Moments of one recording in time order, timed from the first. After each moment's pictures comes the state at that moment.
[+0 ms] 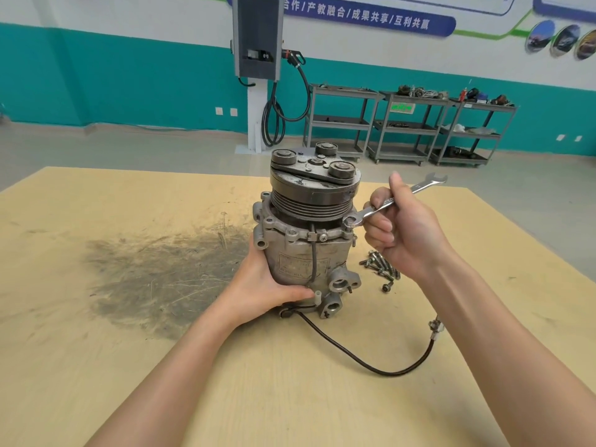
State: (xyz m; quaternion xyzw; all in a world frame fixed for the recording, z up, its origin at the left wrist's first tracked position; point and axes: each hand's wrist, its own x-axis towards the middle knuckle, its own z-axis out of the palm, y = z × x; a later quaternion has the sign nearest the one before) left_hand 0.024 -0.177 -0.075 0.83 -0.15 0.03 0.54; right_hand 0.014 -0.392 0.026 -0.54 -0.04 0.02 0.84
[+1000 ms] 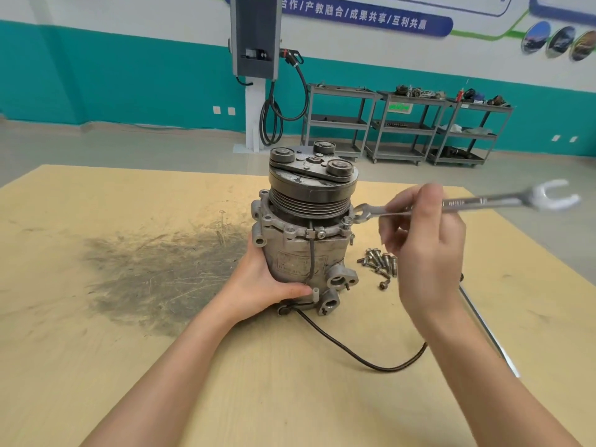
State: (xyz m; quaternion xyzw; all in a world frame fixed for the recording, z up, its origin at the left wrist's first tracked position) left_hand 0.024 -0.176 -0.077 0.83 -0.15 0.03 0.54; right_hand -0.044 -0.364 0.023 -0.68 -0.15 -0.37 0.61
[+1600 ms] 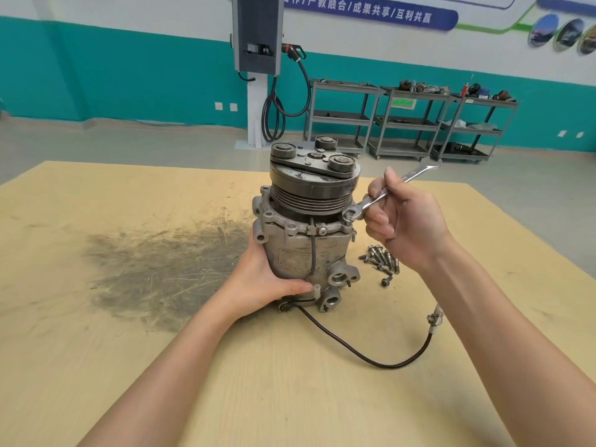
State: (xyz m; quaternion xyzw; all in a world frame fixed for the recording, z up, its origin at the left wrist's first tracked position) left_hand 0.027 -0.176 -0.079 0.83 -0.15 0.04 0.53; right_hand 0.012 -0.395 0.031 -0.55 -0.08 0.05 0.83
